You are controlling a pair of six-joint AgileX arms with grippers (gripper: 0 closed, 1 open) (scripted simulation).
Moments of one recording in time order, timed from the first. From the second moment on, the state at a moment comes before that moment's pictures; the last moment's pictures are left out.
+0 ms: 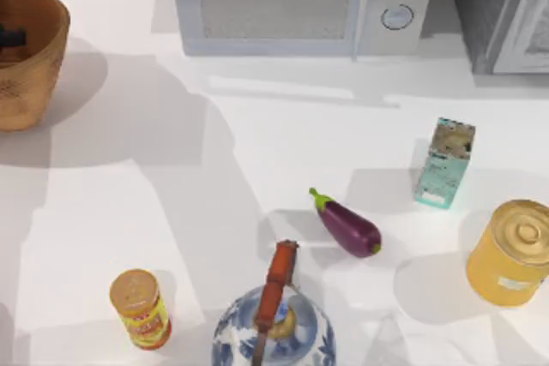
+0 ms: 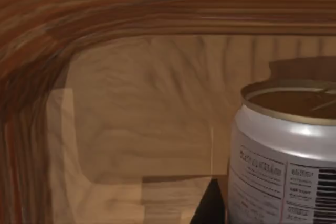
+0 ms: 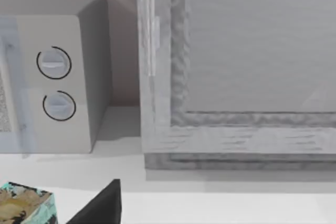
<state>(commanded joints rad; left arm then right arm) 0.19 2.46 2.19 -1.17 0.07 0.20 0.00 0.00 0.00 0.00 0.00 0.00</state>
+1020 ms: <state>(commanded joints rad) 0.07 0.89 0.82 -0.46 0.03 0.08 0.00 0.00 0.00 0.00 0.00 0.00</state>
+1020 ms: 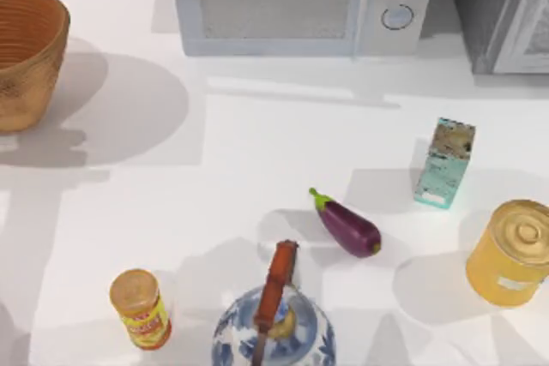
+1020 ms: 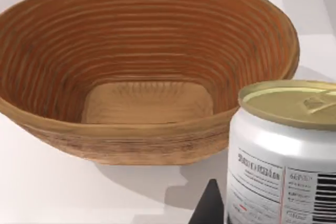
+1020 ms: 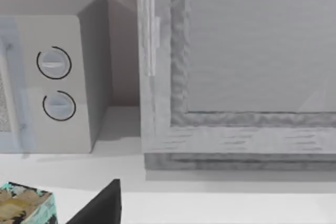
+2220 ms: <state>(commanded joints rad) 0.00 0.00 0.00 0.00 0.00 0.00 0.00 0.00 0.00 0.00 0.00 0.00</state>
